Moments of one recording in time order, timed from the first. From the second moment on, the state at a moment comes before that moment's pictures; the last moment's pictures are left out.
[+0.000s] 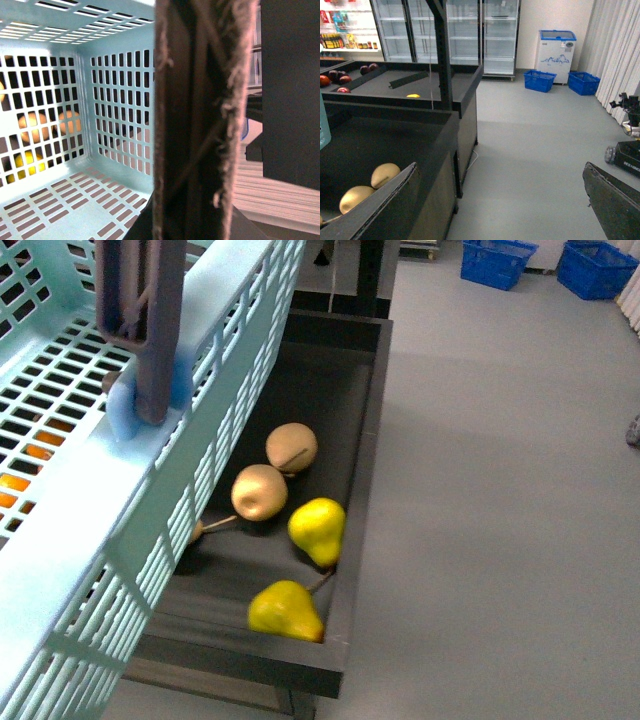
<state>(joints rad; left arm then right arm) -0.43 1.11 1.04 -0.33 -0.55 -1.49 0.00 0.00 0.01 0.00 -0.01 0.00</state>
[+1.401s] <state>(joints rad) -0.44 1.11 1.04 -0.33 -0.55 -1.49 0.00 0.00 0.01 0.00 -0.01 0.00</state>
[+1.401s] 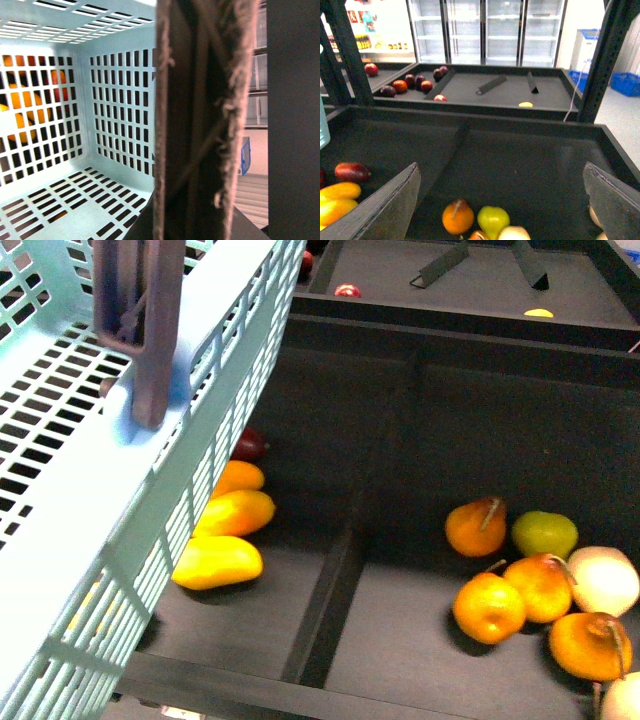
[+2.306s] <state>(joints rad) -0.43 1.11 1.04 -0.33 -0.55 -1.49 0.00 0.00 0.01 0.00 -0.01 0.00</state>
